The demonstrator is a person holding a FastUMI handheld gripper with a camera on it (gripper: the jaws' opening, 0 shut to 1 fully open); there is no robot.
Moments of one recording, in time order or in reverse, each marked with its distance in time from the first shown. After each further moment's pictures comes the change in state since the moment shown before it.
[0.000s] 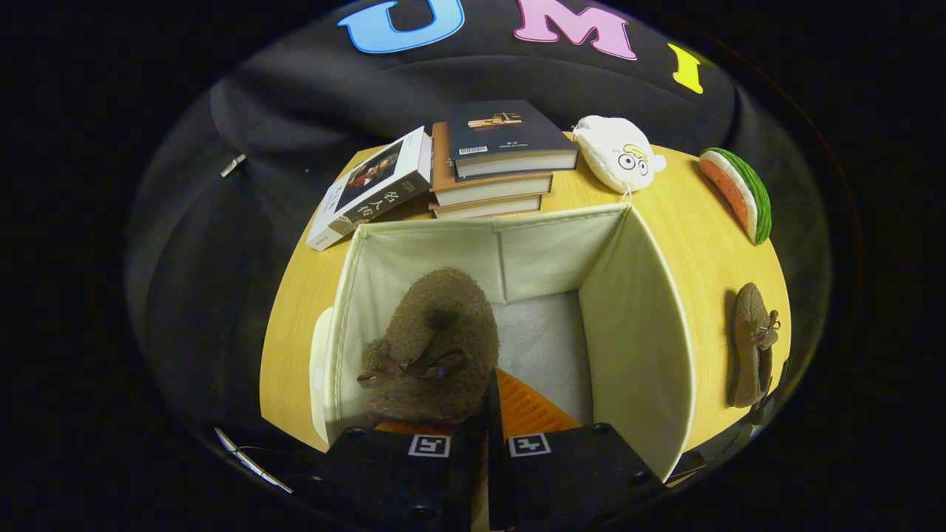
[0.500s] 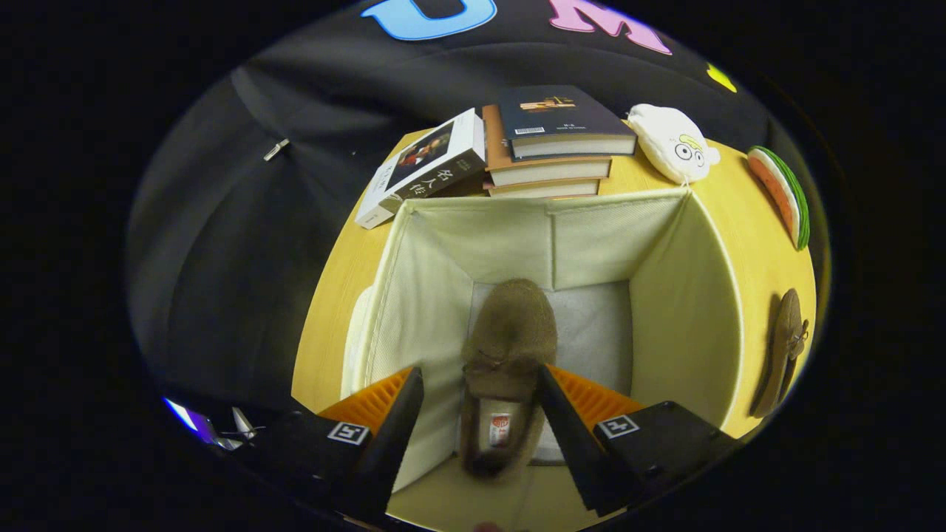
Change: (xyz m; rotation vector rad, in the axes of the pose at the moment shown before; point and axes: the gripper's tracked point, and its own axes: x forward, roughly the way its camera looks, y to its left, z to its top) arm -0.007 0.032 -0.009 -0.061 0.041 0.195
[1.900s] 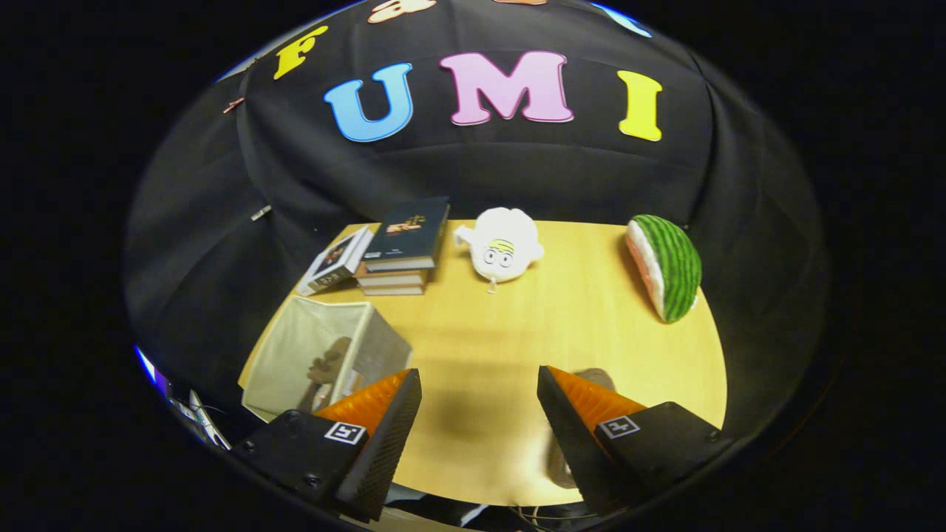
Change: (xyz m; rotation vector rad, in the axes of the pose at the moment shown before) arm -0.200 -0.296 0.052 -0.071 -0.313 -0.155
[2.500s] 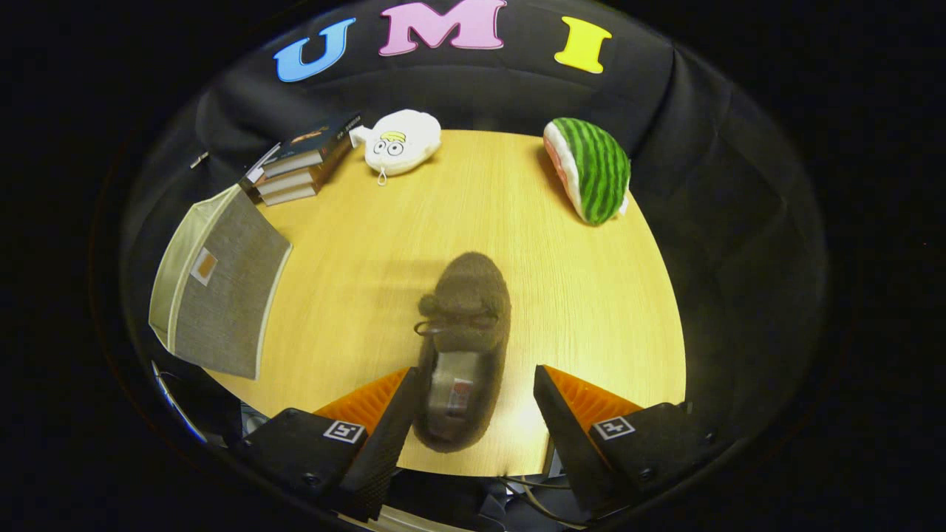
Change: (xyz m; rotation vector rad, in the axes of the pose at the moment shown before) arm 0.021 -0.130 -0.142 -0.011 0.257 -0.198
